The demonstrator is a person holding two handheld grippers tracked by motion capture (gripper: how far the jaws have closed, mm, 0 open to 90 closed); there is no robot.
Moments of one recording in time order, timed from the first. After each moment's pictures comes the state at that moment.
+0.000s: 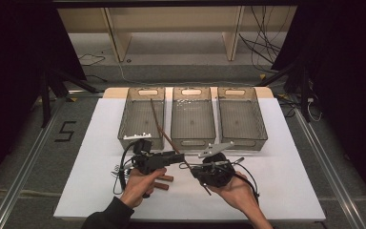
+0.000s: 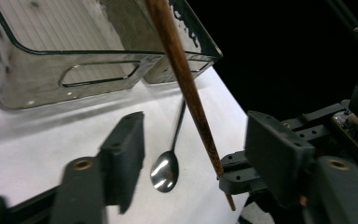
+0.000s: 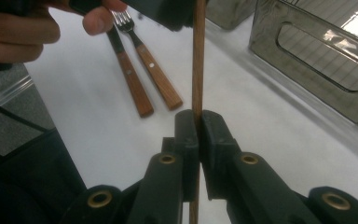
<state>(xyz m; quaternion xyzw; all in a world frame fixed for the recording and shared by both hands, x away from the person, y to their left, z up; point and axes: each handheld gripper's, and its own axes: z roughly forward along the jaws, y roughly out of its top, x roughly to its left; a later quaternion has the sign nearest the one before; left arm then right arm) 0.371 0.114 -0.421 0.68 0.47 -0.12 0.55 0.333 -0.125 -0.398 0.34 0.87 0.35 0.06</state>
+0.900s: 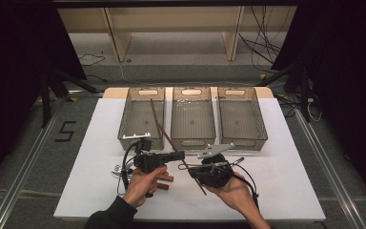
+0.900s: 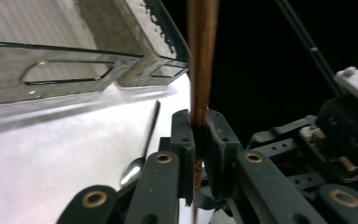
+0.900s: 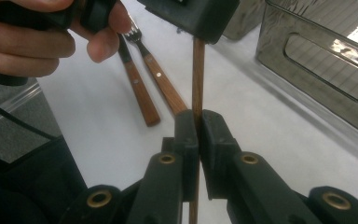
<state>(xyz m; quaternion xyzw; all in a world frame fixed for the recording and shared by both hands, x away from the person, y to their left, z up) 0.375 0.113 -0.426 0.64 0.46 -0.17 0.59 0.332 -0.122 -0.401 0.33 0.86 0.38 0.06</state>
